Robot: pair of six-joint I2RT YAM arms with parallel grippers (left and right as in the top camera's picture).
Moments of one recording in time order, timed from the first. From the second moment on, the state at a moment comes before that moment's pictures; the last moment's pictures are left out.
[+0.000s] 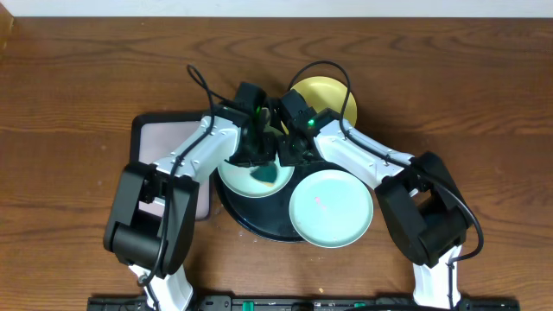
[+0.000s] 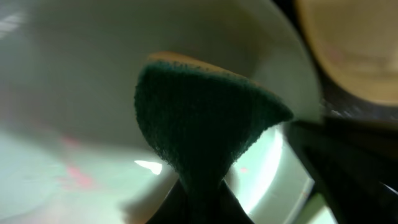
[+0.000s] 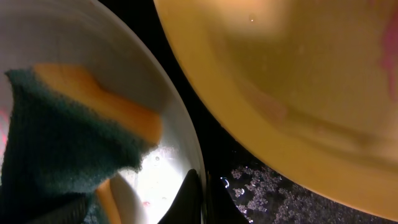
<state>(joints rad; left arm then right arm) -0.36 1.89 1.22 -0.71 0.27 -0.35 0.65 2.08 1.44 -0.66 -0.07 0.53</state>
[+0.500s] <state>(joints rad) -0.30 1.89 1.22 -0.75 -0.06 -0.56 0.65 2.08 1.44 -0.66 -0.08 0.53</state>
